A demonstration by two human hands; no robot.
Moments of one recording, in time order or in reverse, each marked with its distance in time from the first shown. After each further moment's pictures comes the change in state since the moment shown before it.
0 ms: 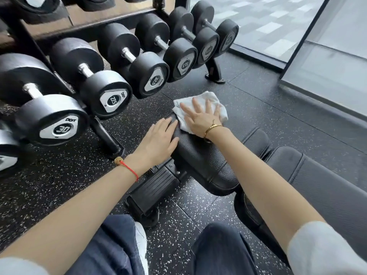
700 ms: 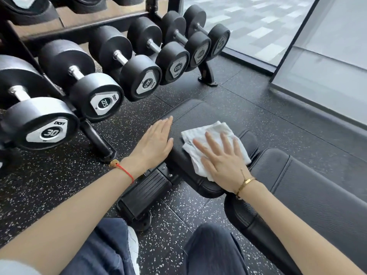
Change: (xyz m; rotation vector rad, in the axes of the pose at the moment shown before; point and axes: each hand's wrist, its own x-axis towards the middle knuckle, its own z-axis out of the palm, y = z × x) left_hand 0.006 0.011 0.003 -0.105 0.052 0.036; right_hand -0.141 0.044 0.032 -0.040 0.103 -0.067
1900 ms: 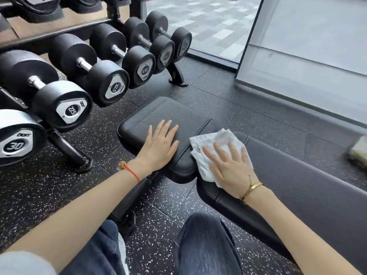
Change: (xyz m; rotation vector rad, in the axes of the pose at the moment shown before) left_hand 0.001 0.085 0.033 0.110 -0.028 0.134; right_hand -0.106 0.040 -0.015 -0.100 -0.078 0.247
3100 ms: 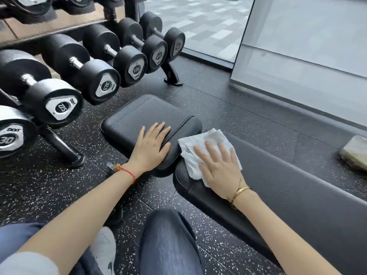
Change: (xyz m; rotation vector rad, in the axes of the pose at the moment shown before) left_hand -0.002 0.038 0.027 0.019 0.110 -0.021; right_hand -0.028 0.040 0.013 0.065 0.076 -0.003
